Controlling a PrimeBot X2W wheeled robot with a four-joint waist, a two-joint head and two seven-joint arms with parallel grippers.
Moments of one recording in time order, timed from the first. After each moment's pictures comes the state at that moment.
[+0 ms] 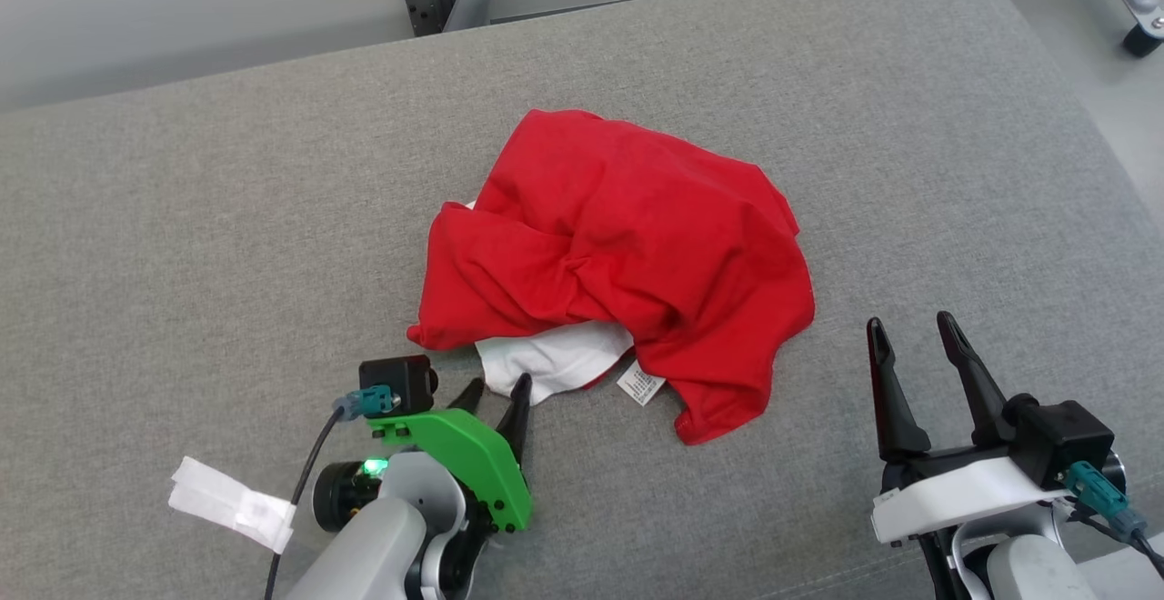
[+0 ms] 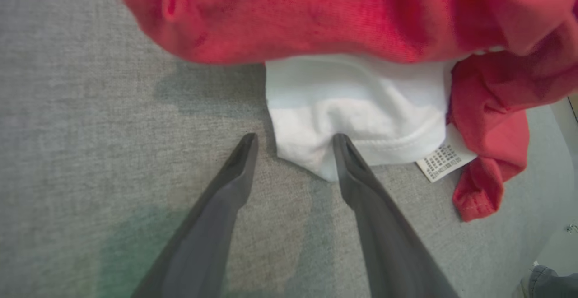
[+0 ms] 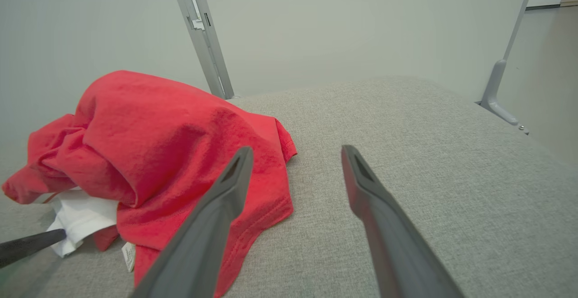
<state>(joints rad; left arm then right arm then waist) -0.37 0.12 -0.63 0.49 -0.82 0.14 0.06 -0.04 -0.05 0.02 0.10 0.18 0.13 -0.26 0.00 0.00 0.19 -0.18</state>
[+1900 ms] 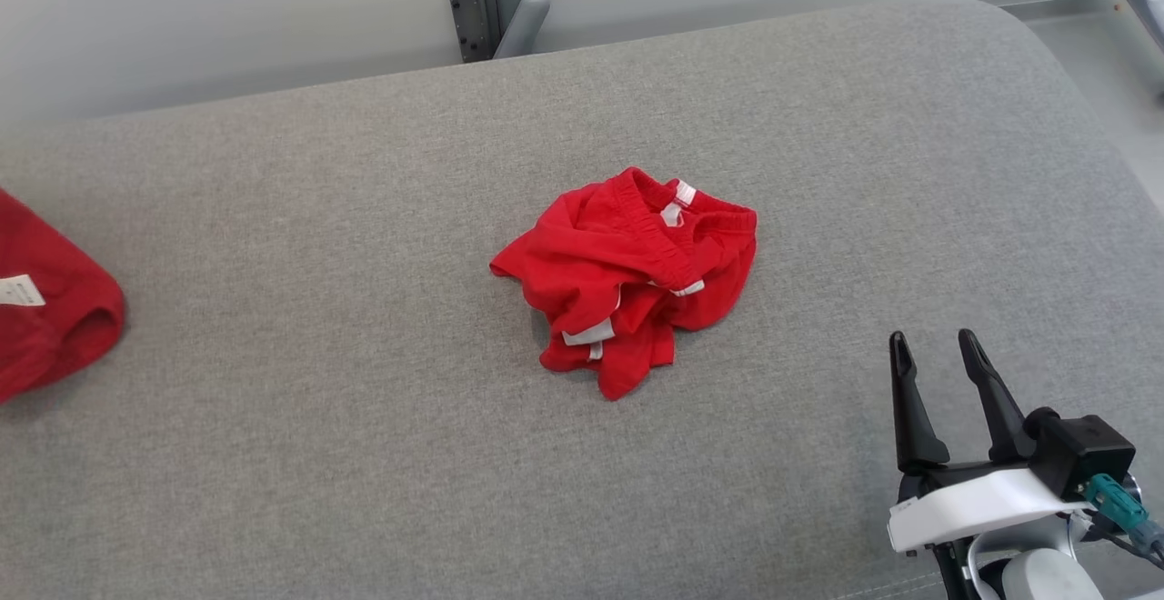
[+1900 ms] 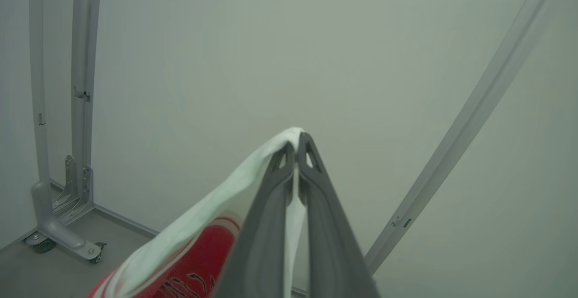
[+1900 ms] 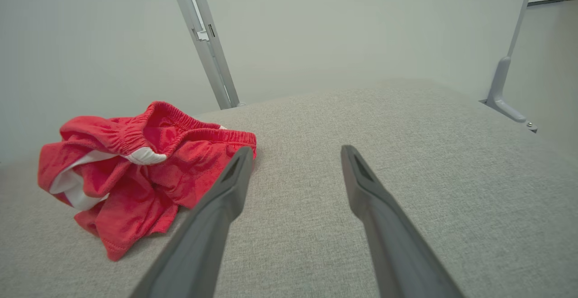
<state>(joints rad) -1.08 0.75 0.01 0.37 -0.89 0.14 0.34 0.00 -0.05 -0.01 0.12 0.23 0.13 -0.26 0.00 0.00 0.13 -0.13</state>
